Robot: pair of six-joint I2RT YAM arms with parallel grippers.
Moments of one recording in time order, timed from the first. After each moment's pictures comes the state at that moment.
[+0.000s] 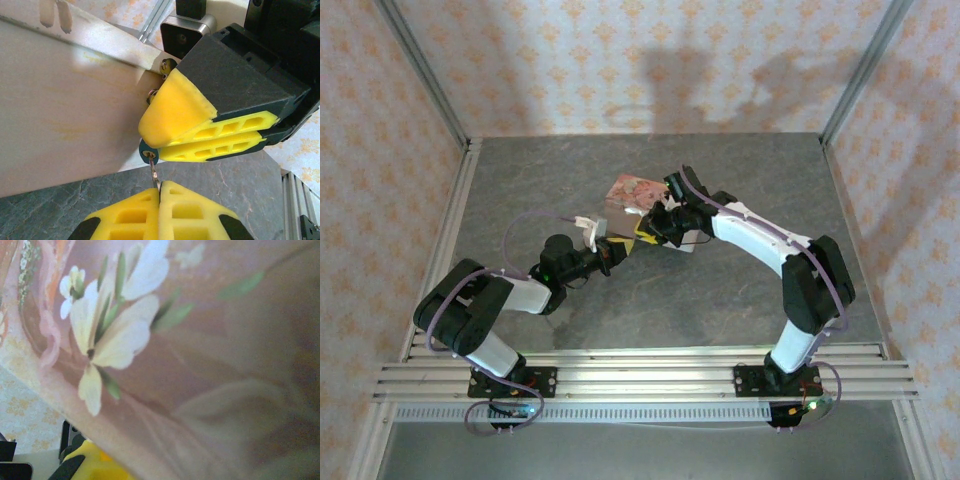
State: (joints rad) left arm -0.45 1.57 0.39 1.02 0.49 -0.51; right arm 0.59 1.71 1.29 -0.52 -0.49 1.08
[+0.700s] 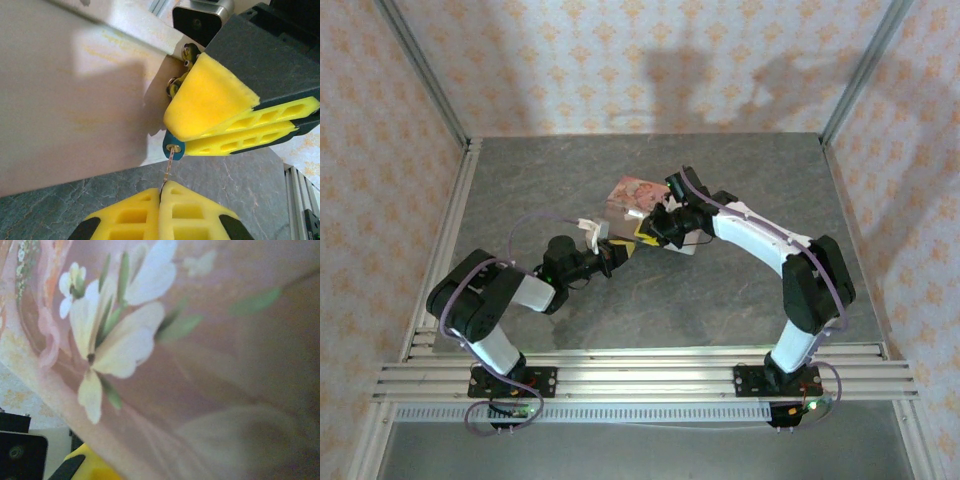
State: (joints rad) left arm -0.44 1.65 0.39 1.09 0.51 -0.50; right arm 0.58 1.71 1.29 -0.55 -0.52 1.04
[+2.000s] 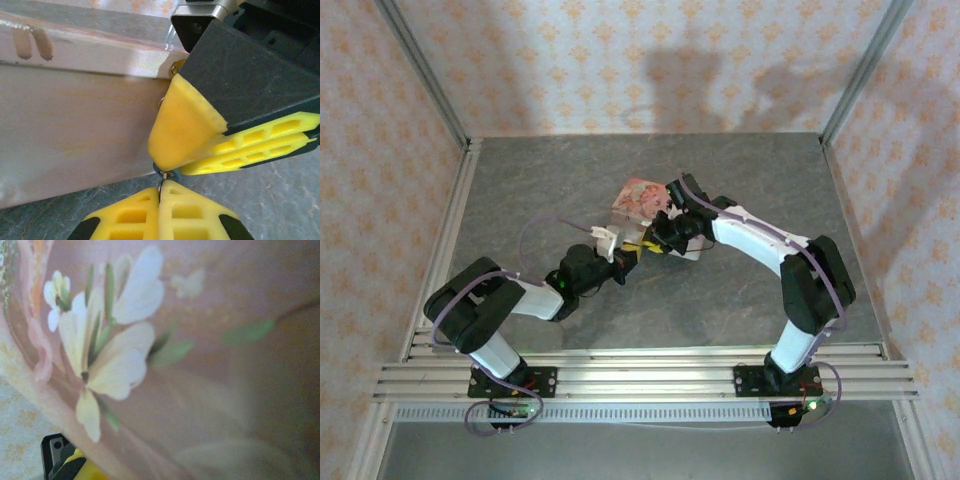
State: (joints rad) left arm -0.63 1.60 0.40 0.95 0.15 -0.32; right arm 0.58 1.71 1.24 -0.55 -0.49 1.04
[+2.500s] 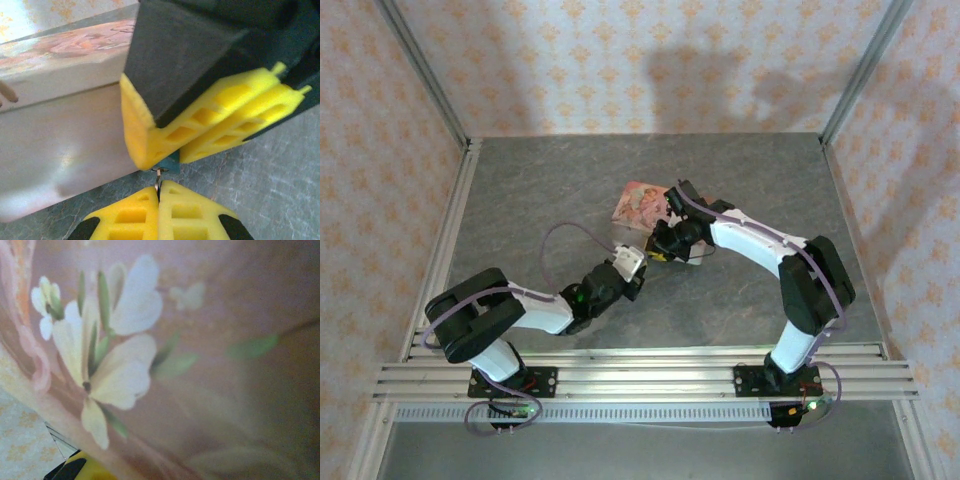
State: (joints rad) left arm -0.89 1.58 0.43 0.78 -0.29 -0.03; right arm 0.60 1.71 1.21 -0.61 -0.47 0.95
